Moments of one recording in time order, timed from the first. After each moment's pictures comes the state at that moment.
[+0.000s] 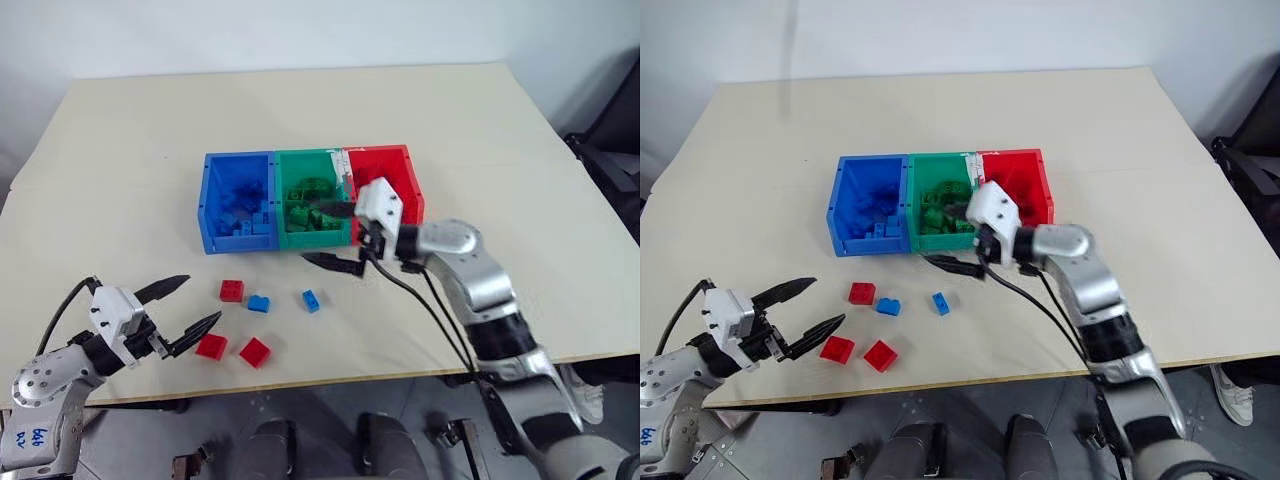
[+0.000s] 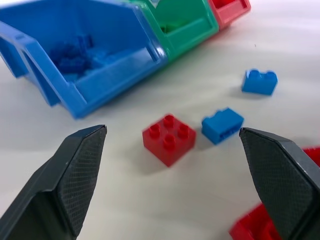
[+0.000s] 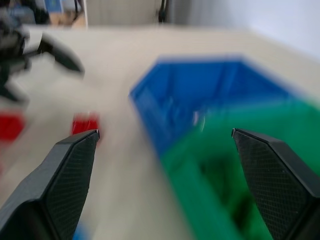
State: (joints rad) left arm 0.15 0.62 0.37 -0.18 -0.47 0.03 -0.91; right arm -0.63 -0.41 0.16 0.00 0.28 0.29 1.03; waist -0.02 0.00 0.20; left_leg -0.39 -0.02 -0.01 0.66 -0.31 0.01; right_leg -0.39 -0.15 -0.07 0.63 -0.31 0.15
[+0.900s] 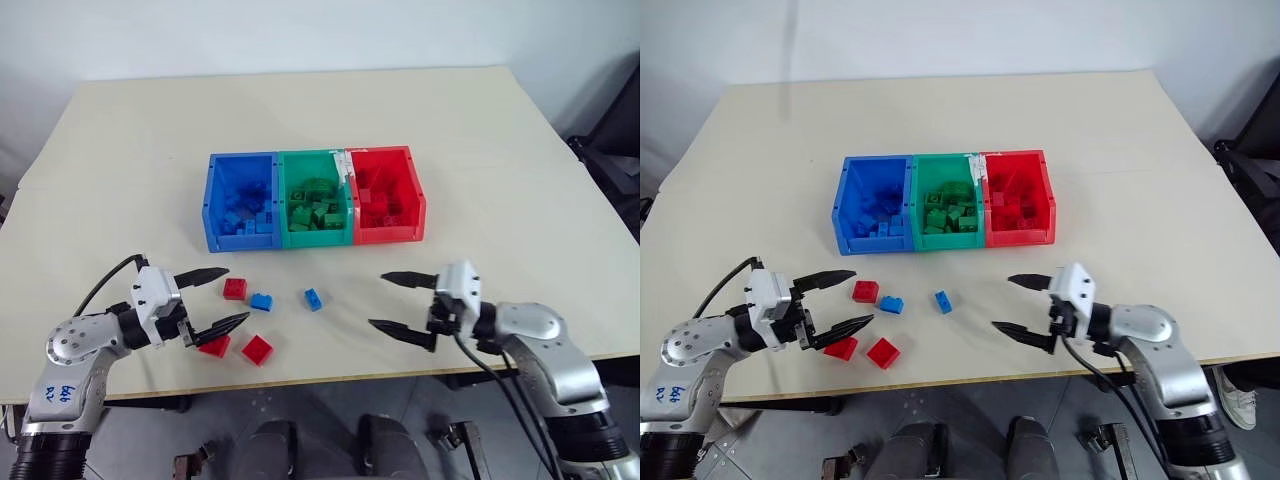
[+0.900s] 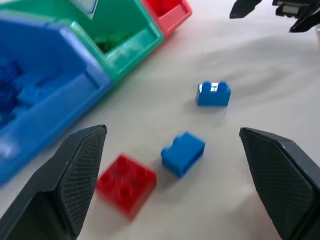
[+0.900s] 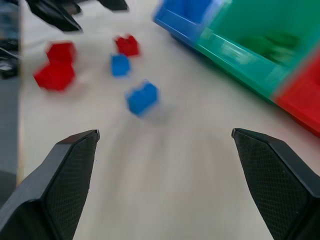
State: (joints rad) left arm 0.00 0.68 0.24 -0.11 -0.47 0.05 -1.01; right arm -0.22 -0.54 0.08 -0.25 0.41 0.32 1.01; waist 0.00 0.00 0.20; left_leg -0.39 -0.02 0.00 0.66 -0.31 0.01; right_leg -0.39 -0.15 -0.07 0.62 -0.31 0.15
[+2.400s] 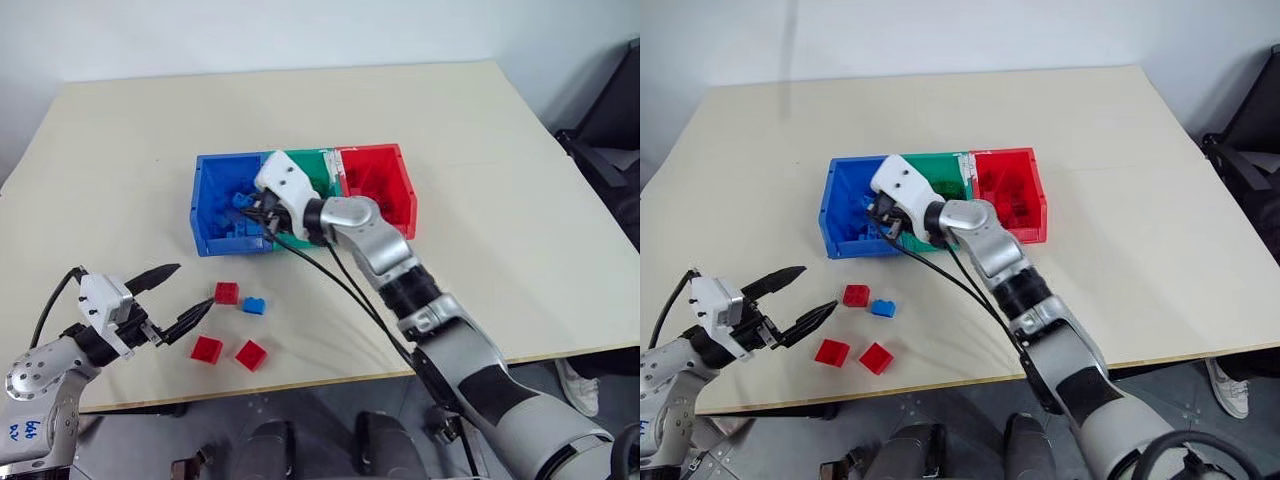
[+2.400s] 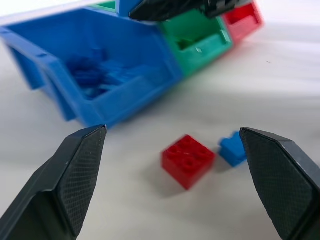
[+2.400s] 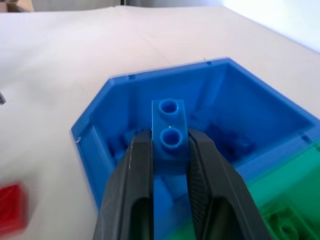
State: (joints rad) left arm 0.12 0.61 0.42 -0.18 -0.51 0.08 -0.83; right arm -1.12 0.03 0.30 0.66 0.06 0.21 0.65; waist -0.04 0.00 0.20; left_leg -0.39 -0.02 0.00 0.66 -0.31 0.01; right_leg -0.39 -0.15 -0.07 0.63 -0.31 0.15
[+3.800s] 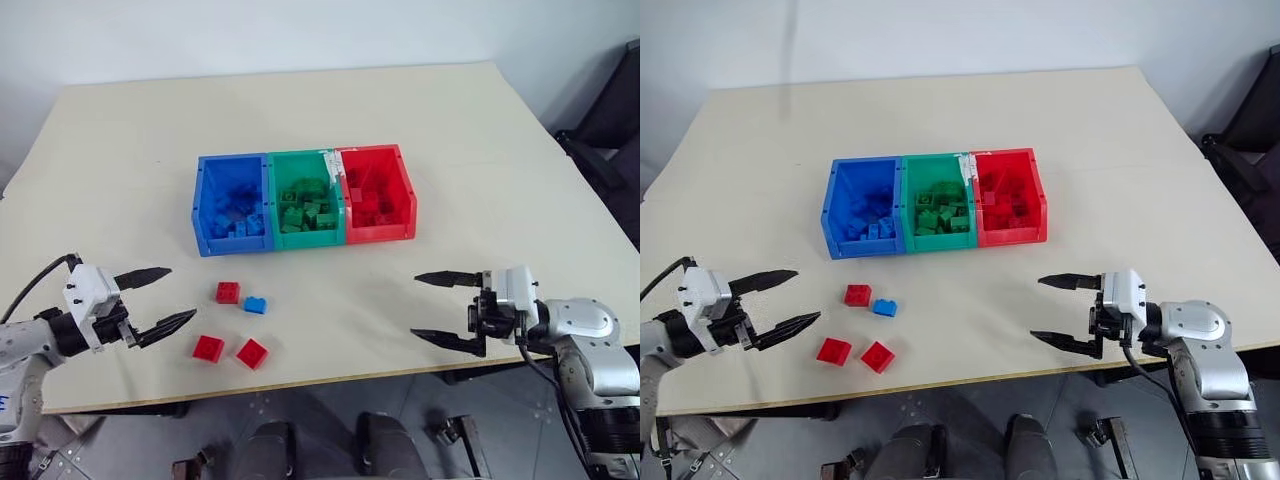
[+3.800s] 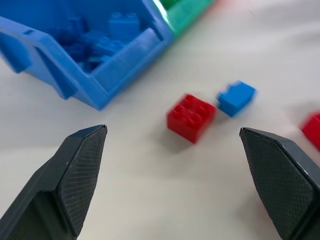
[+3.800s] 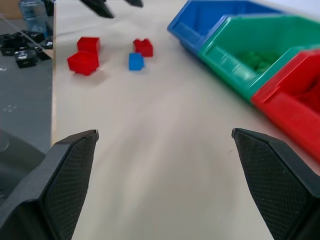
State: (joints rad) left arm 0.04 0.82 0.40 -0.02 -0.47 0.07 -1.08; right arm -0.17 -0.67 -0.13 -0.05 0.50 -0.01 1.35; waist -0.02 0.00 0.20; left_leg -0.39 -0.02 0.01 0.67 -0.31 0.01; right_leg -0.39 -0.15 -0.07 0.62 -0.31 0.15
